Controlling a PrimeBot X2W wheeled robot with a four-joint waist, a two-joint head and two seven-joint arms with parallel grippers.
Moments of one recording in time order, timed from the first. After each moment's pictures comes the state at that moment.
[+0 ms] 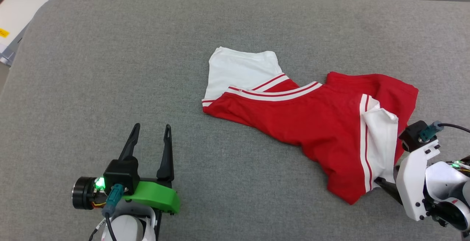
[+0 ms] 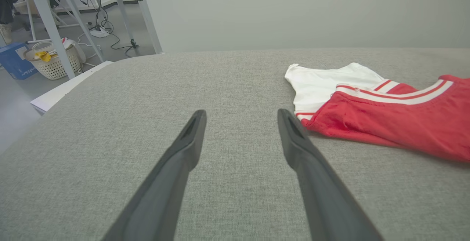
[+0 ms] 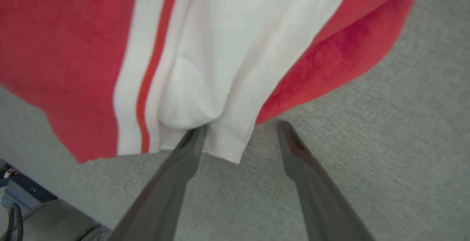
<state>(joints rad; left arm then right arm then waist) -0.09 0.06 -0.07 0.13 -0.05 -0.04 -0.26 -0.23 -0.61 0.41 0.06 0.62 0.13 0.79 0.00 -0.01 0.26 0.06</state>
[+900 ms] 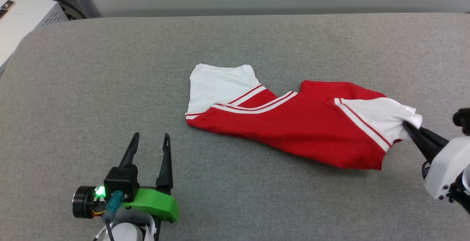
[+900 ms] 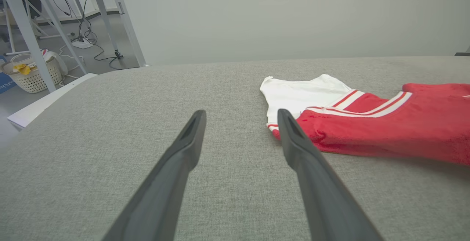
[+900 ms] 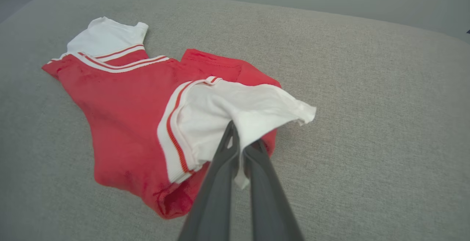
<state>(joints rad) -0.06 0.06 -0.06 0.15 -0.05 -0.04 -0.26 -0.13 -0.53 0.14 -0.11 0.61 0.13 0.42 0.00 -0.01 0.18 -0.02</state>
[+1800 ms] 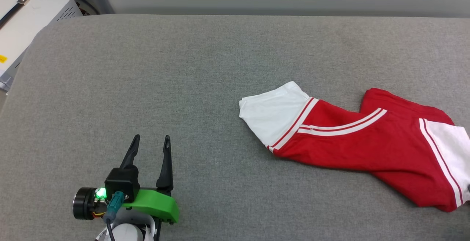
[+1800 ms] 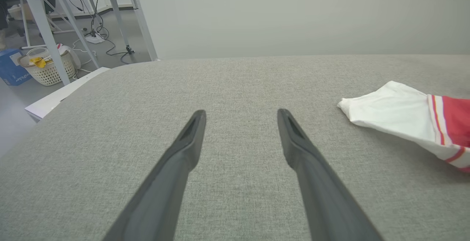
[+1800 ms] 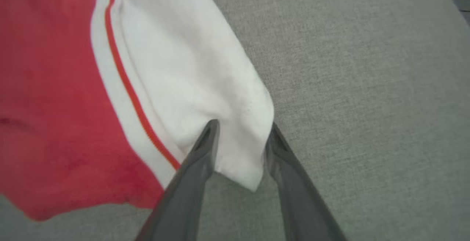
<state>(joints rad) -0.06 0.06 -0.06 0.16 -0.05 -0.04 -0.26 0.00 -0.46 -0.17 0.39 0.53 0.13 0.20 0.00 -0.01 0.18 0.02</state>
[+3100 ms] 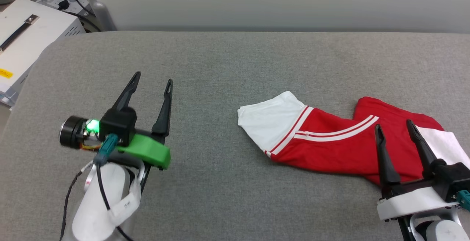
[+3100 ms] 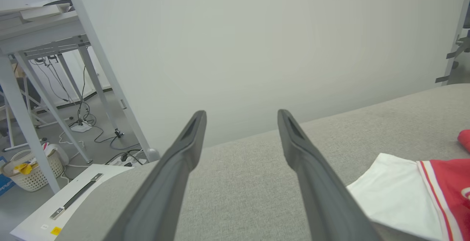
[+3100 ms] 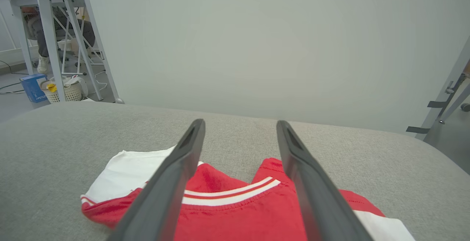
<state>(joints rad) -0.31 0.19 -0.13 0.19 -0.06 -0.12 -0.25 0.01 -0.11 0.00 -0.06 0.12 0.13 -0.24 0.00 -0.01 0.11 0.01</state>
